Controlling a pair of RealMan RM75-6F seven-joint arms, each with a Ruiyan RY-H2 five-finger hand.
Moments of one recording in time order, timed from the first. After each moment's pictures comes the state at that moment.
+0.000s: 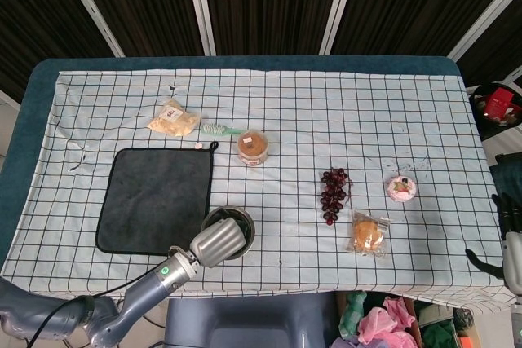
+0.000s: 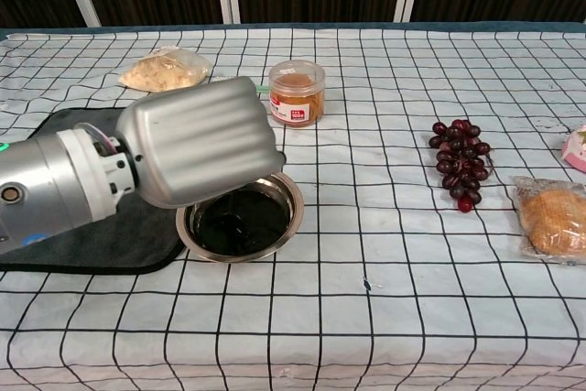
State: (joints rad) left arm -0.84 -1.58 0.06 -1.75 1.37 1.09 1.49; right arm 0.00 -1.07 0.12 -1.69 -1.33 1.49 -0.05
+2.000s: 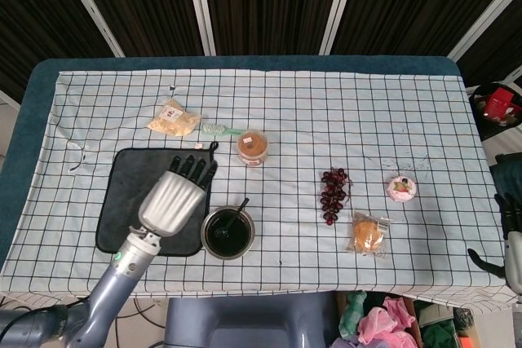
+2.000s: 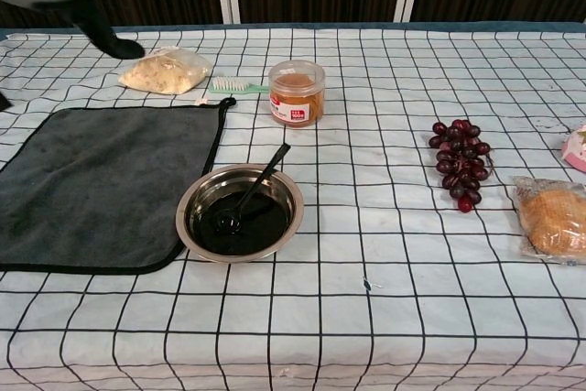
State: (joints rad) left arm -0.69 -1.39 -0.09 -2.02 1.34 1.41 1.24; right arm 0.01 -1.07 0.12 -1.68 -1.32 1.49 -0.06
